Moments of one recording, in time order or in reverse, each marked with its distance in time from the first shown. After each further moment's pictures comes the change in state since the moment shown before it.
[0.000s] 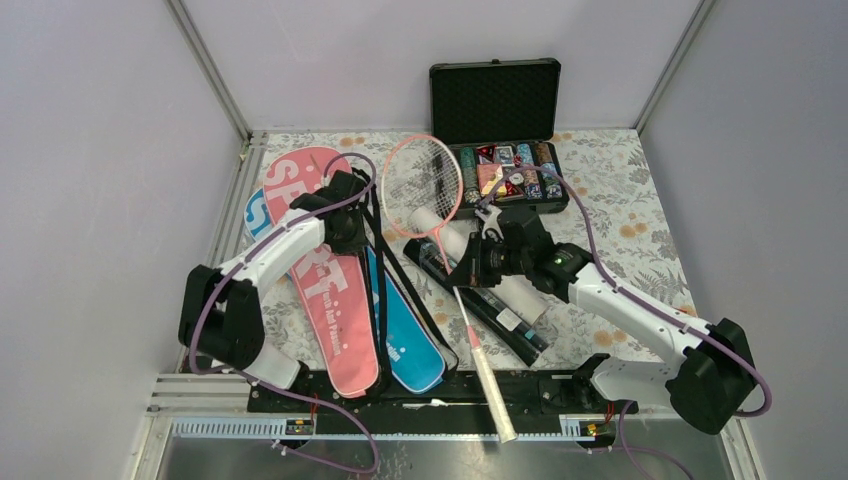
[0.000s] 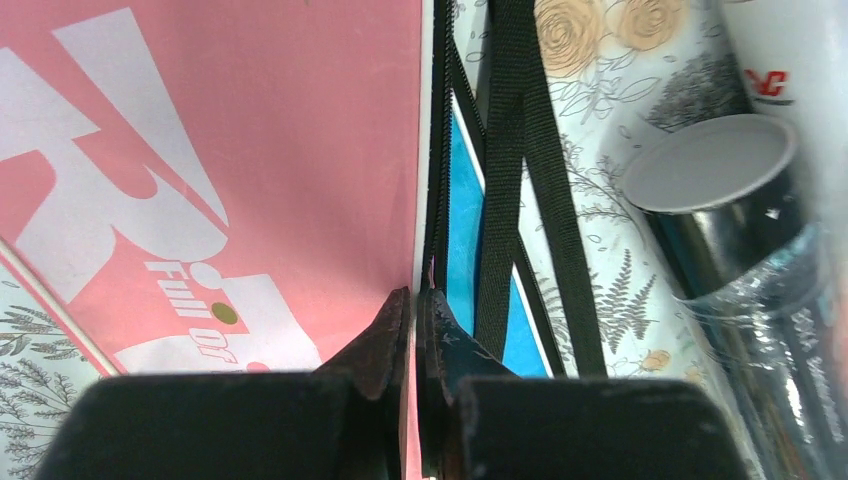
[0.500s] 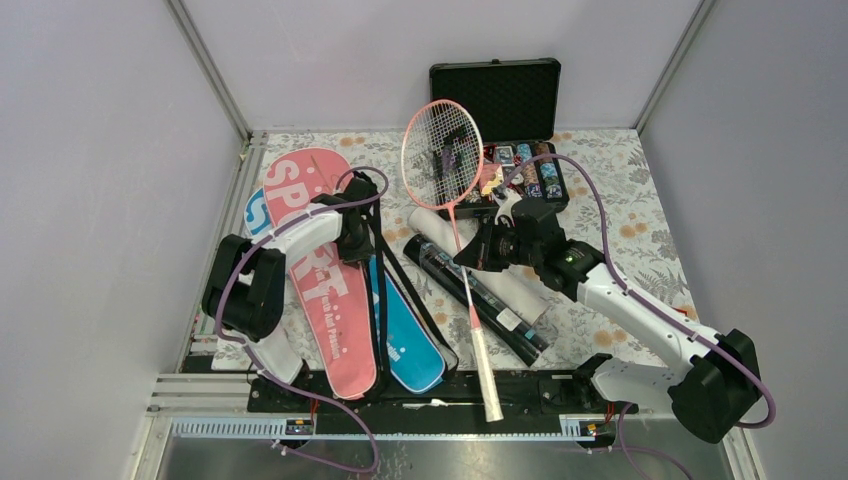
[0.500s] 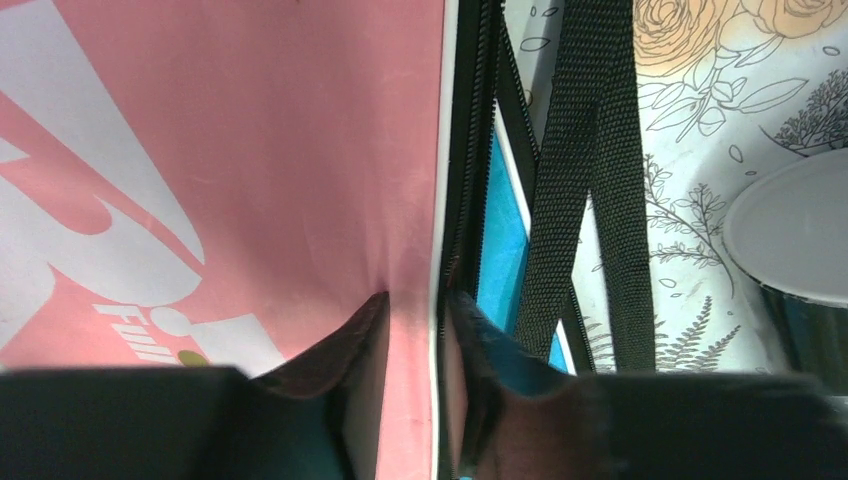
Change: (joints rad) left arm 0.002 0.155 0.000 0.018 -0.008 -0.007; right arm -0.047 -0.032 0.004 0.055 0.103 -0.048
